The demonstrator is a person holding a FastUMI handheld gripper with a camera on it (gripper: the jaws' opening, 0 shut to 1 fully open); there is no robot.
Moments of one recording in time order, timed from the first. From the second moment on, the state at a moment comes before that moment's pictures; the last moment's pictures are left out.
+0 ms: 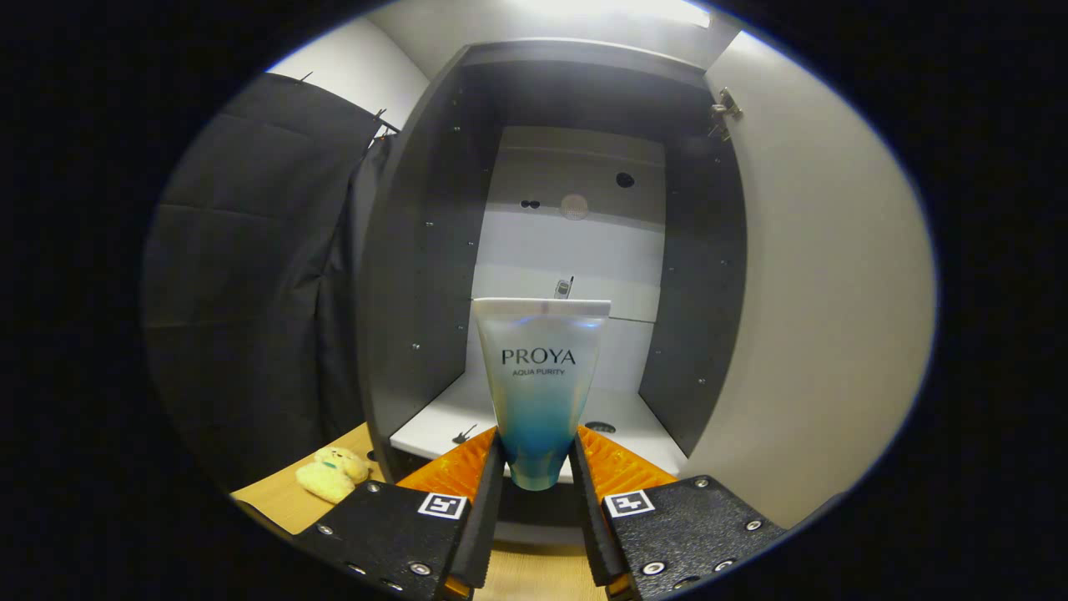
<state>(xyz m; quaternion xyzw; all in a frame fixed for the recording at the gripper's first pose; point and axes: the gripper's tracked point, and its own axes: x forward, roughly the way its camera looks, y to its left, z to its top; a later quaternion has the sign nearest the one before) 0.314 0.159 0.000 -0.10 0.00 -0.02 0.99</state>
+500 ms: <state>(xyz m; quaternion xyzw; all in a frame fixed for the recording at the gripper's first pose) 0.425 0.147 -0.045 -0.09 0.02 -0.01 1.00</state>
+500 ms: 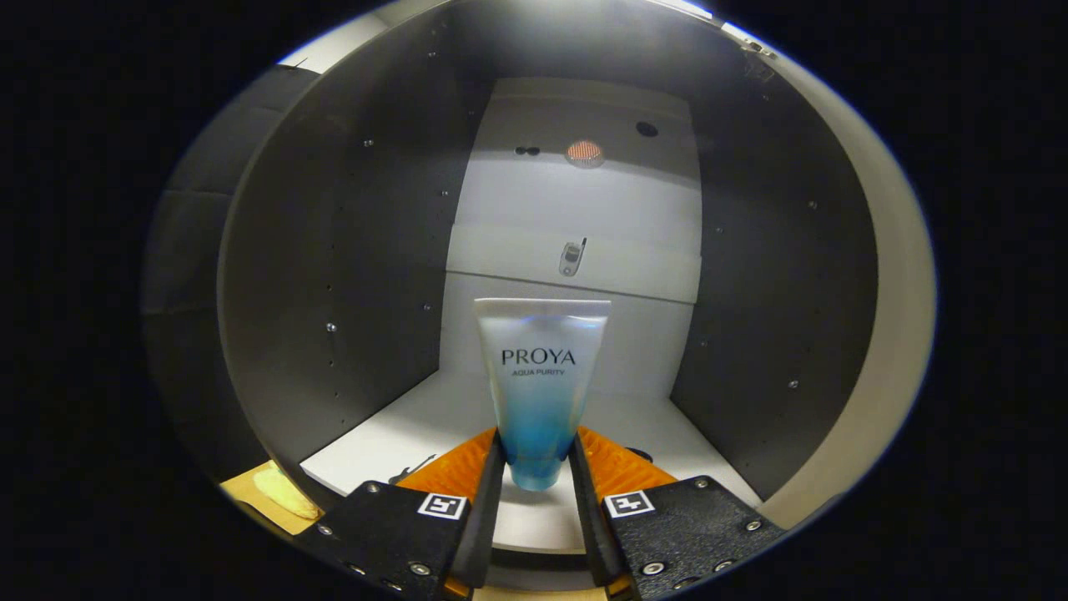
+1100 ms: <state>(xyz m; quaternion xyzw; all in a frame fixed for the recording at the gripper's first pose) 0.439 0.131 -0.065 -0.09 0.04 -0.03 0.99</state>
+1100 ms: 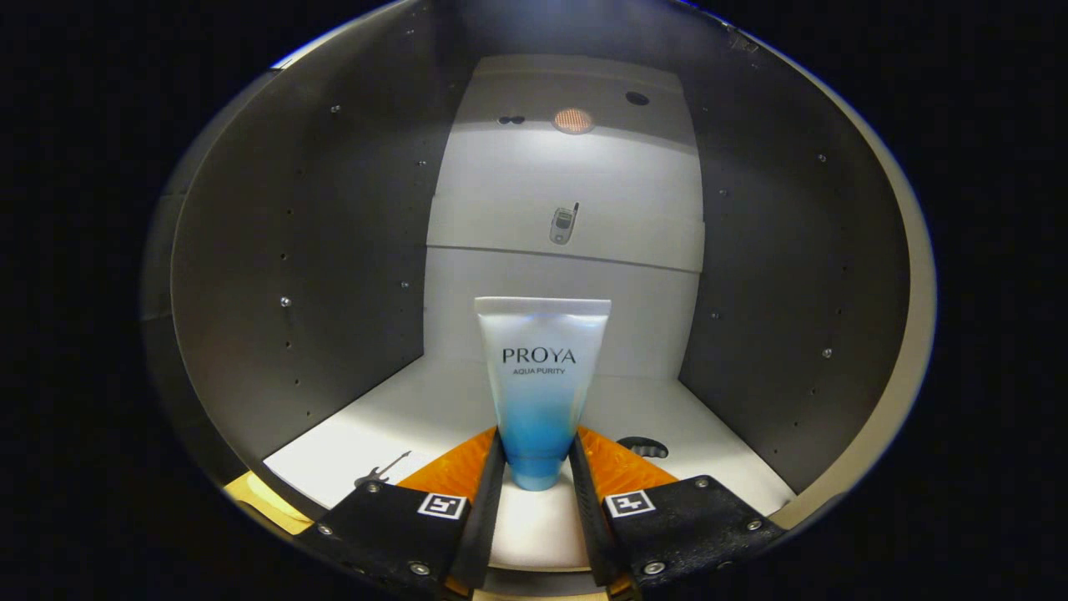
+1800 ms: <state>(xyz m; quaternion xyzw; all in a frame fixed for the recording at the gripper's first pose) 0.396 0.136 -0.044 -0.08 0.01 -0.04 1.00</state>
